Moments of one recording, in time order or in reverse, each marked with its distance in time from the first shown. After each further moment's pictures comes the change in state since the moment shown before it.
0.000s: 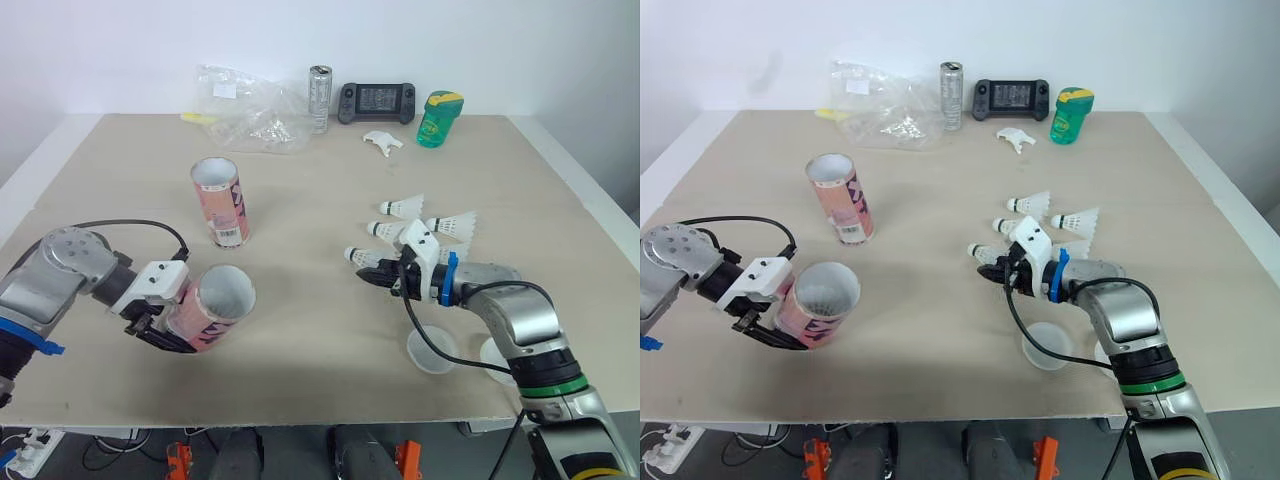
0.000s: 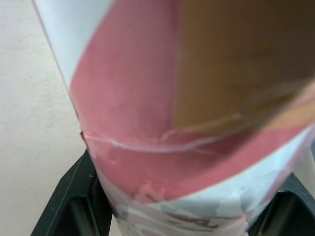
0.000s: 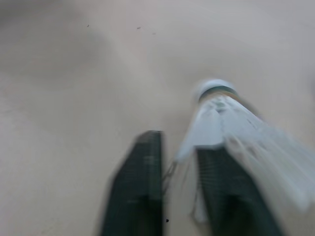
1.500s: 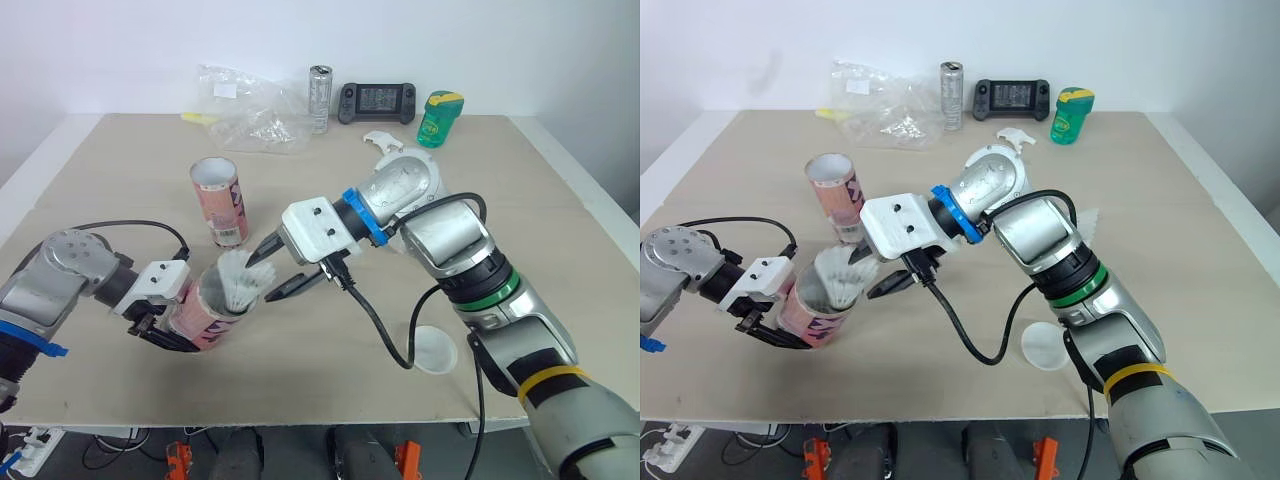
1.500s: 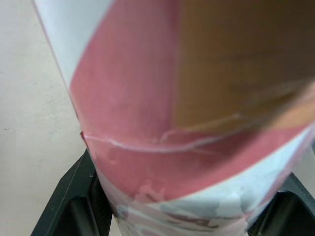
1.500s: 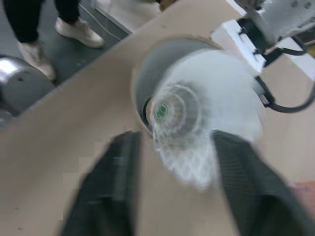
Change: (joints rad) left arm 0.017 -0.029 0.038 -0.006 0.017 0.015 -0.001; right arm -0.621 0.187 0.332 0.021 -0.064 -0.313 0.623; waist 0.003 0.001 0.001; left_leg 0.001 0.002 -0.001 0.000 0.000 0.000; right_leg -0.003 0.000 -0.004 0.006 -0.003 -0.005
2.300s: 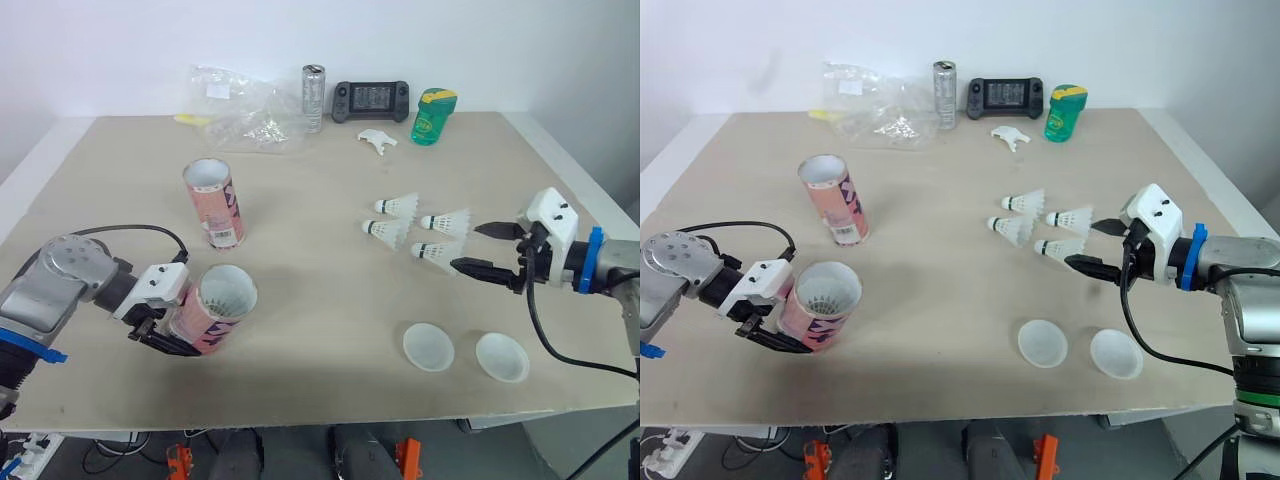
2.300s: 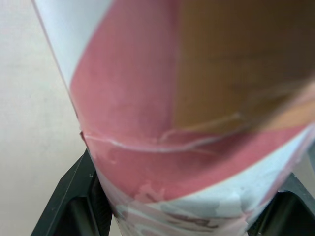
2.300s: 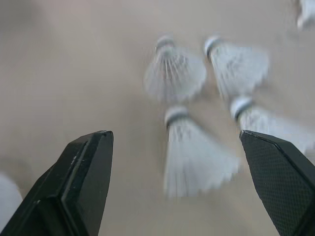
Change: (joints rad) left arm 0.044 -0.010 0.040 -0.033 -0.005 0.035 0.000; right arm 0.713 -0.536 -0.663 0.042 0.047 0.235 -0.392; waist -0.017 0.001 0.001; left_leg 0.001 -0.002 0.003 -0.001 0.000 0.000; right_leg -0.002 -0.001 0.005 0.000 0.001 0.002
